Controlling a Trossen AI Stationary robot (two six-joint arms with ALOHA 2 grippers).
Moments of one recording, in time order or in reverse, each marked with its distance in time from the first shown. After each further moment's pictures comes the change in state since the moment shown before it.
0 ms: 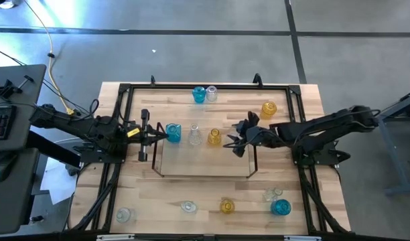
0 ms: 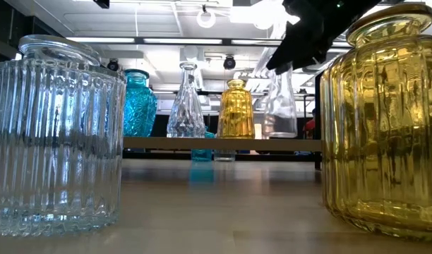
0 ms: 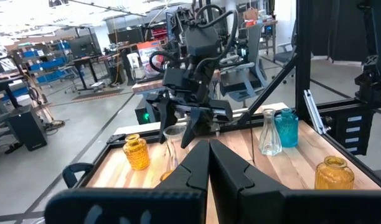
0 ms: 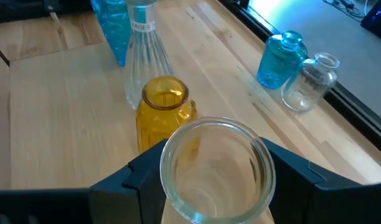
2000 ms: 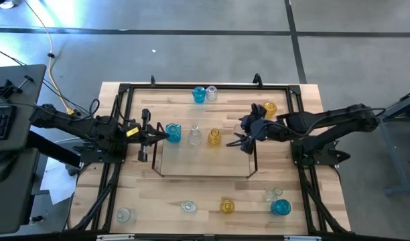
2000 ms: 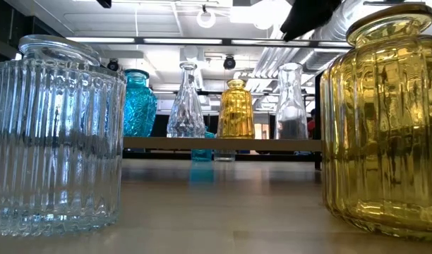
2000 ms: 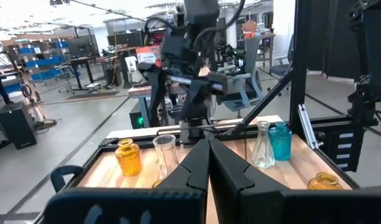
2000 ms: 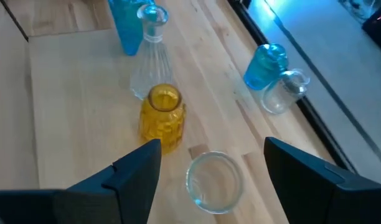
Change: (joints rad) left arm 0.000 0.023 -0.001 0.056 0.011 -0.055; right arm 0.024 -0.018 0.334 -0.497 -0.019 -0.052
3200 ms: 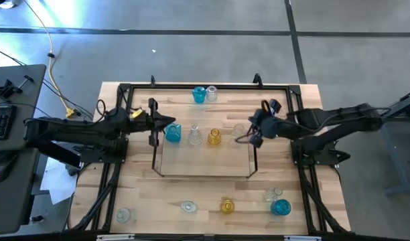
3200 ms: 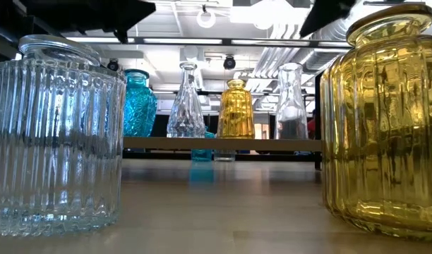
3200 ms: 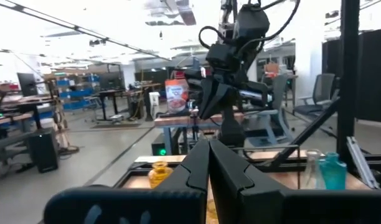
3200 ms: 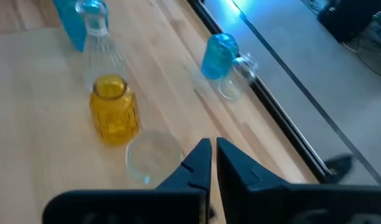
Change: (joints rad) left arm 0.442 0.125 -0.247 0.564 0.357 -0.048; right arm -0.028 -0.092 -0.008 -0.127 0.105 0.053
